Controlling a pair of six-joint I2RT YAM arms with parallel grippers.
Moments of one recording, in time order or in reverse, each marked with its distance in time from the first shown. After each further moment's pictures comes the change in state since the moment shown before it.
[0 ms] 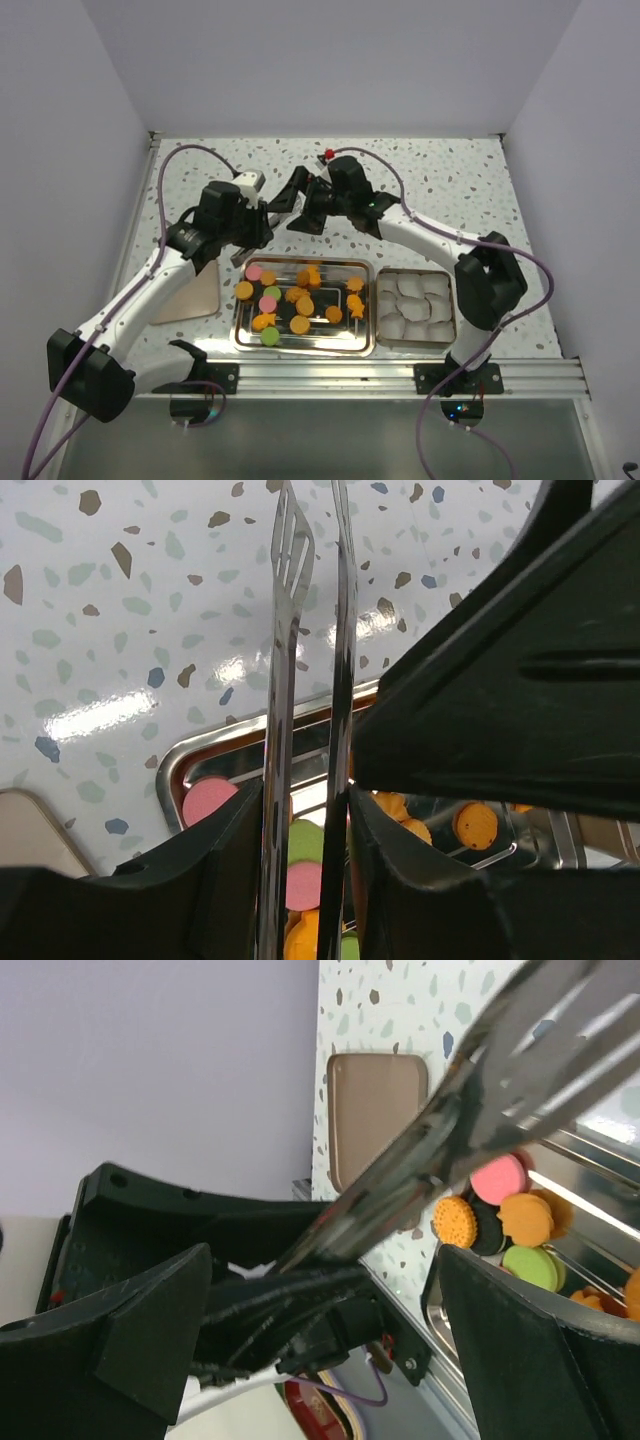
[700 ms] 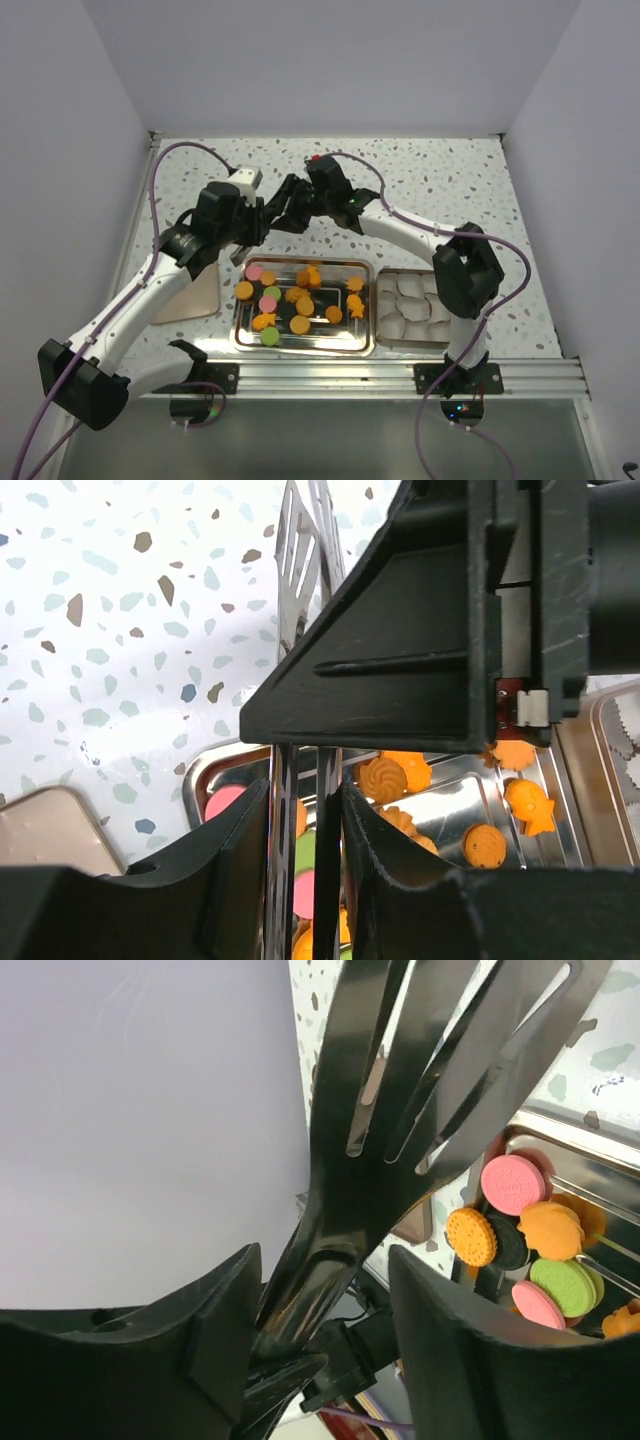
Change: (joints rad) left arm -0.061 -0.048 0.027 -0.014 -0.133 -0.009; right arm 0.061 0.149 0.163 -0.090 0.070 0.105
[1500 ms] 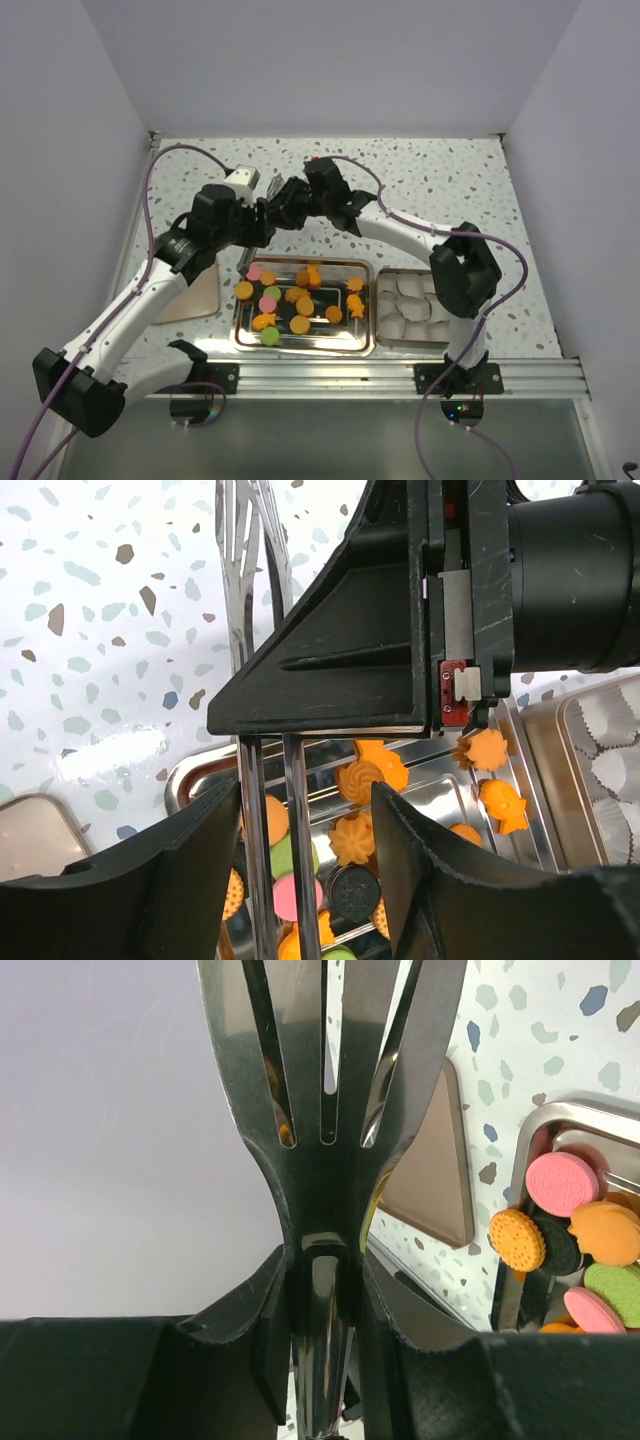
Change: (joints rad) left arm -0.004 -0.038 -0.008 0.011 0.034 -0.026; right arm 0.015 0.019 -0.002 0.065 0.003 0.110
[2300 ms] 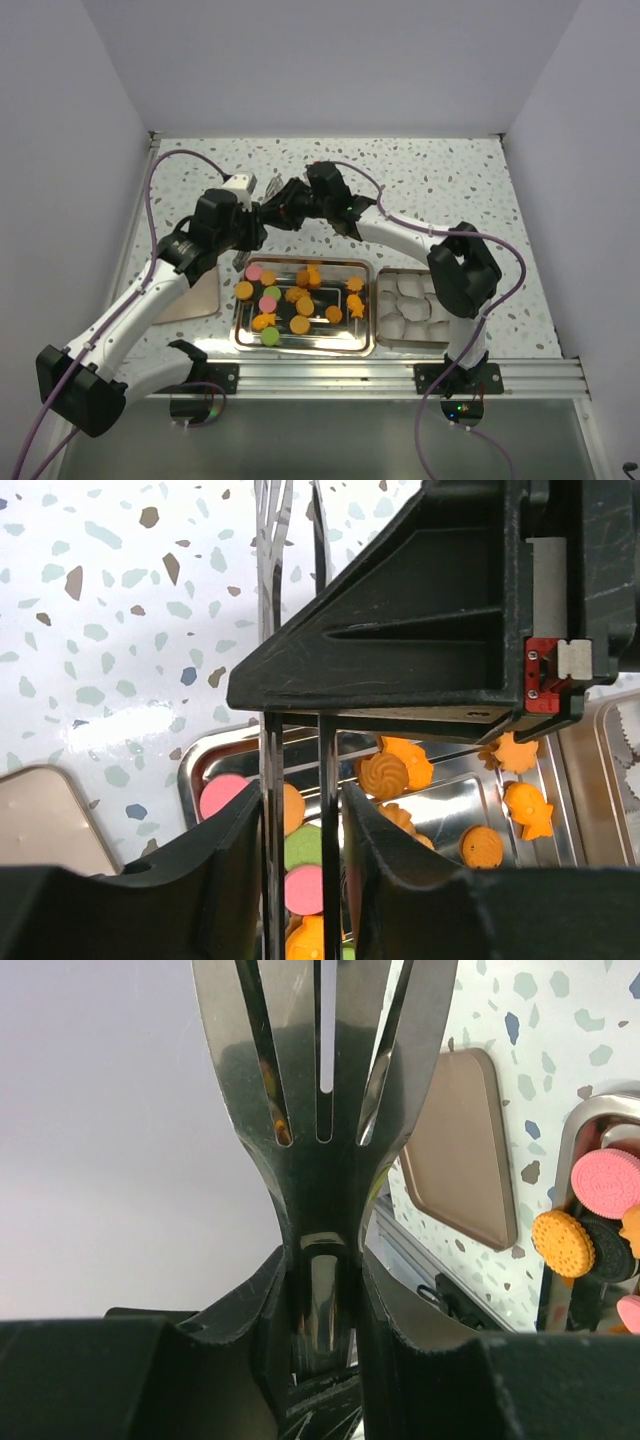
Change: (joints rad) left arm 0.008 -0.002 -0.055 0.012 -0.040 -0.023; right arm 0.002 0.000 -0.060 0.133 -0.018 0.128
